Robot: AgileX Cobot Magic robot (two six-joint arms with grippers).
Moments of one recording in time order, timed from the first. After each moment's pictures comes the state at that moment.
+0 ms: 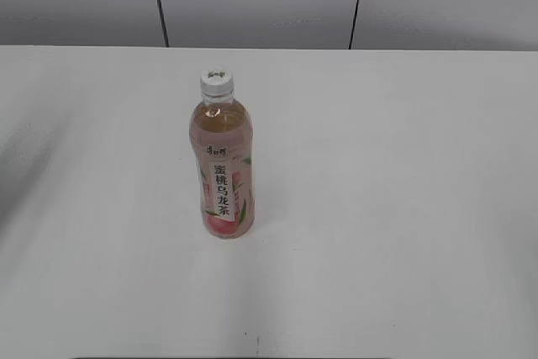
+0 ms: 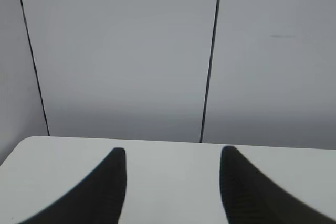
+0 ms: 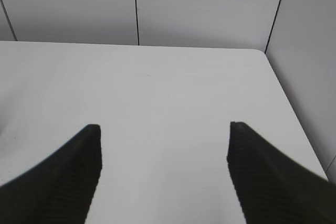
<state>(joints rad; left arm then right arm) -0.03 1.08 -0.52 -0.08 -0.37 0.05 0.08 -0.01 -0.48 -0.01 0.79 -0.09</state>
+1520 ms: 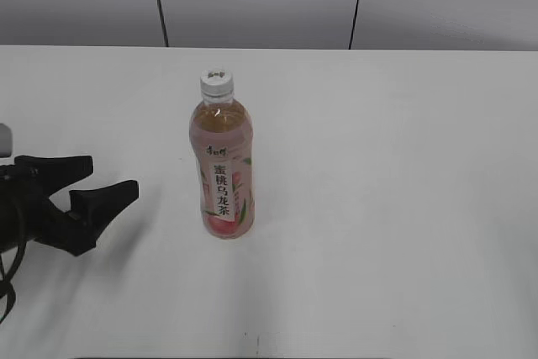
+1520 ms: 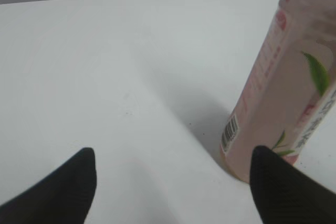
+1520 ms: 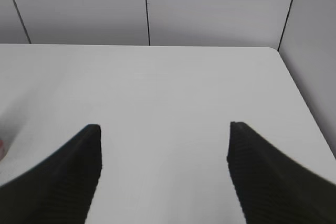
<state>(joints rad) -0.03 1.81 -0.22 0.71 -1.20 -0.22 0.08 -0.01 -0.48 0.03 0.79 -0.09</state>
